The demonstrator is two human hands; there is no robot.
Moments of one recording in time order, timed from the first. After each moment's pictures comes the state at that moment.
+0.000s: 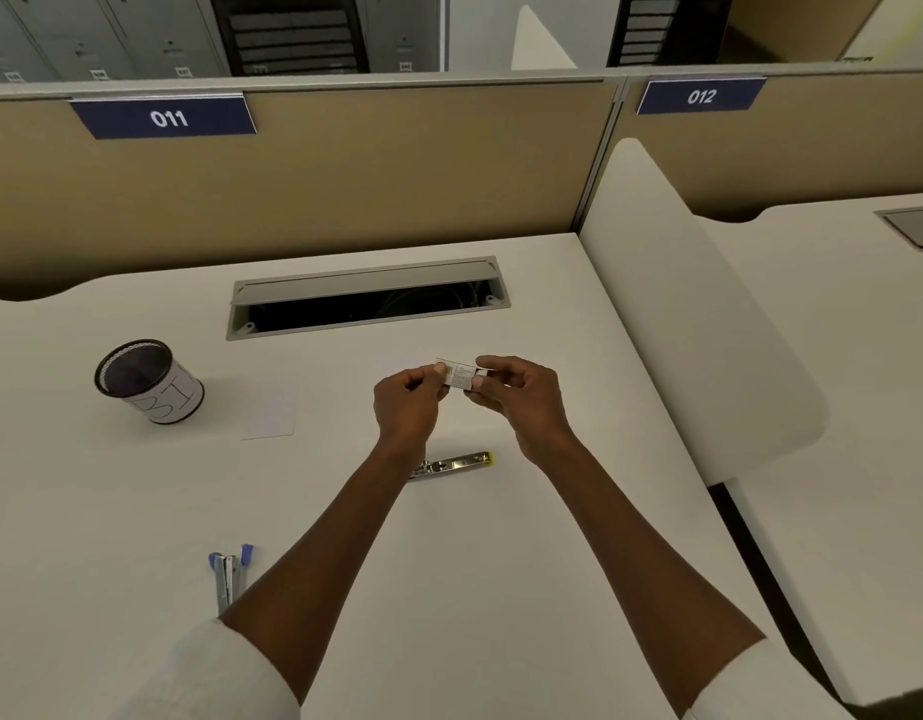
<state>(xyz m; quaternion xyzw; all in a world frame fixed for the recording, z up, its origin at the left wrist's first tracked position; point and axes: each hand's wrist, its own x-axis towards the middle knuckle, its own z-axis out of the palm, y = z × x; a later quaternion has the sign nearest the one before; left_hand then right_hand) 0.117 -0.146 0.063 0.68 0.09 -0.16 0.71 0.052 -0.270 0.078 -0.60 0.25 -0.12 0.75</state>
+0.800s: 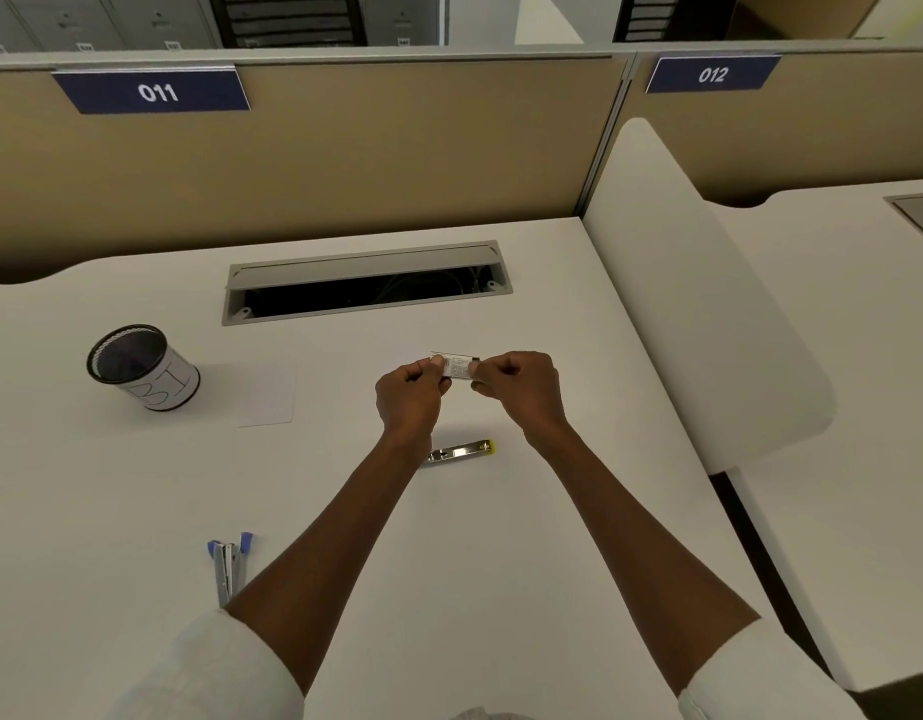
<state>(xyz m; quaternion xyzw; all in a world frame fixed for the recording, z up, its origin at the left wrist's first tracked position) 0.114 -0.151 0.059 0.65 0.15 -0.17 0.73 0.062 -0.270 0.069 -0.75 0.30 -0.11 0.58</state>
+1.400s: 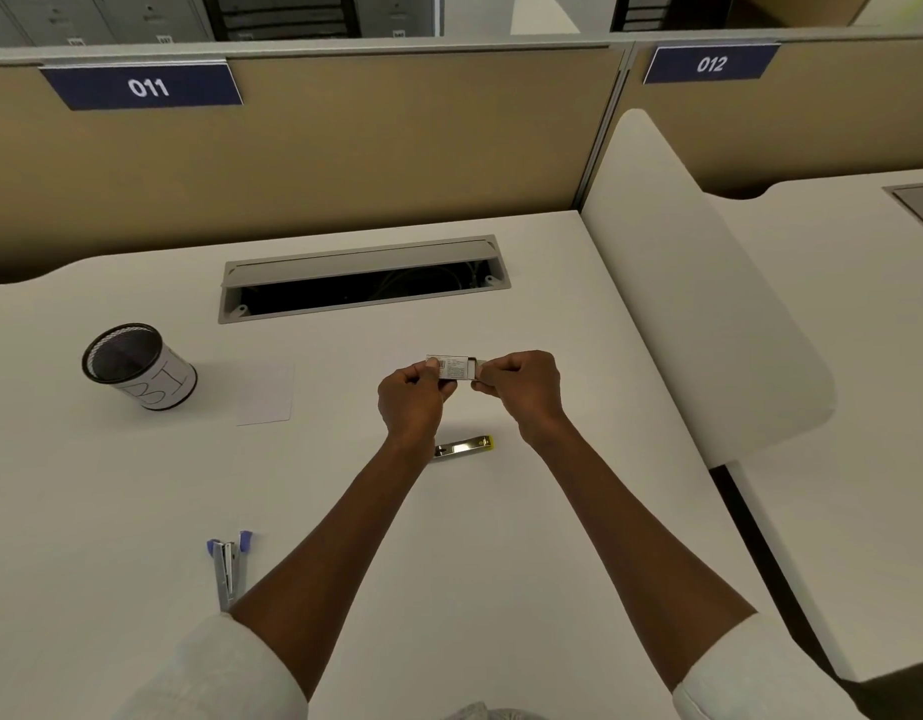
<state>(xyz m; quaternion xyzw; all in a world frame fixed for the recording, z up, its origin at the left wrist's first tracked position) 0.108 -0.154 0.055 0.65 0.16 -0.16 0.72 0.063 -0.267 0.074 -0.71 0.37 -0.09 0.59</state>
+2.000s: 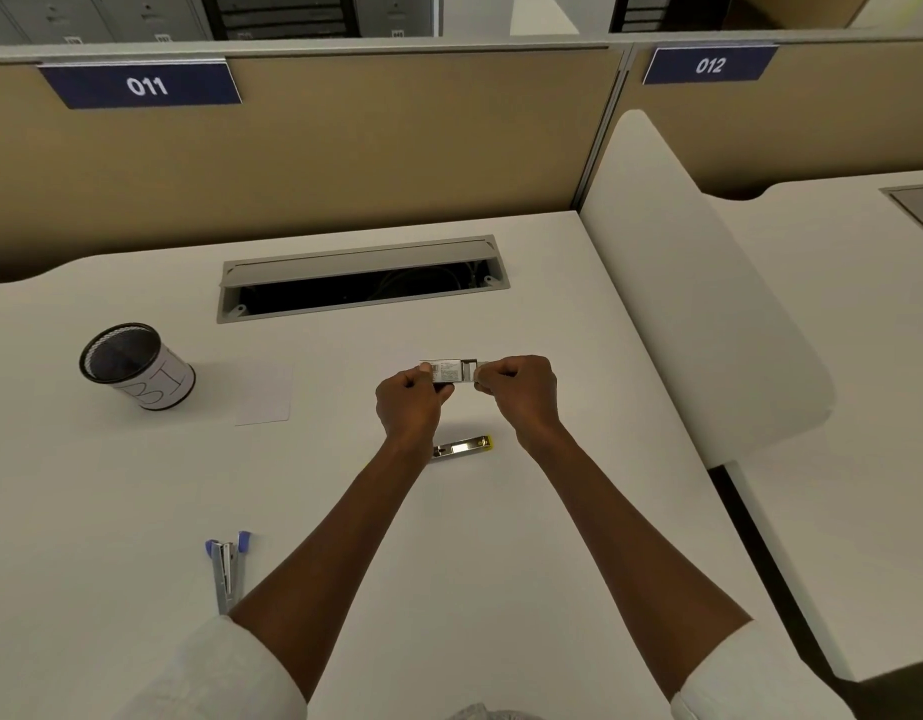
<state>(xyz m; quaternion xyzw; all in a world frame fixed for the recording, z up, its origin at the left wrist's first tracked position) 0.109 -0.153 0.048 0.67 0.18 -0.15 0.70 0.059 -0.260 0.074 -0.75 0.36 -0.10 0.55</state>
